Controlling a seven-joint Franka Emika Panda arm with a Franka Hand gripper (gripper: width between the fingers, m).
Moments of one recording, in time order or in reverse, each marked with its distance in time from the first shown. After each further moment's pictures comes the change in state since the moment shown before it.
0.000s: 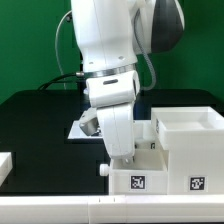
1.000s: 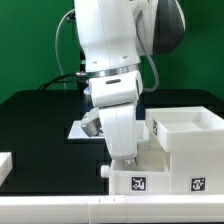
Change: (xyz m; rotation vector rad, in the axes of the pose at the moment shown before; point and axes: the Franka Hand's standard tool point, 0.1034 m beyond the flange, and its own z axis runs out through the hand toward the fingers) arm 0.007 0.010 0.000 -0.020 -0.007 0.049
